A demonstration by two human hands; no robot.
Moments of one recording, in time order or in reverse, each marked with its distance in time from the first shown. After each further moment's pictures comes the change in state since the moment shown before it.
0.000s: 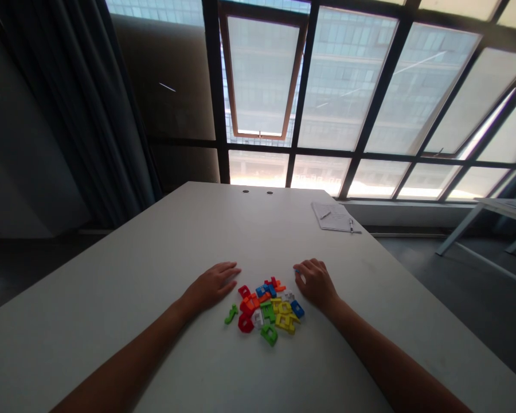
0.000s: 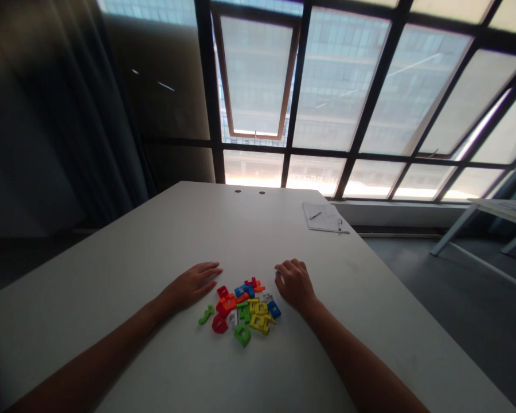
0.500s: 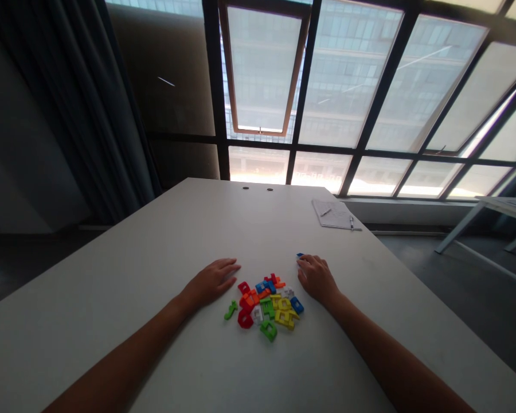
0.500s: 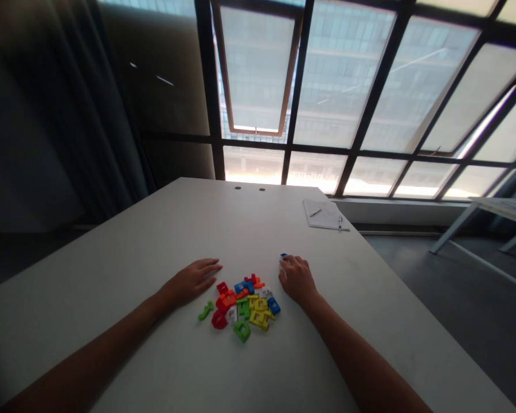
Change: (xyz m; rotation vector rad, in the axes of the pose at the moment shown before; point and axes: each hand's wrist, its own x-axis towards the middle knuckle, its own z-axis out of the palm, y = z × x) left_hand 0.001 -0.003 0.002 0.004 0.009 0.019; right_hand 0.002 0.011 0.004 -0.079 -0.137 0.095
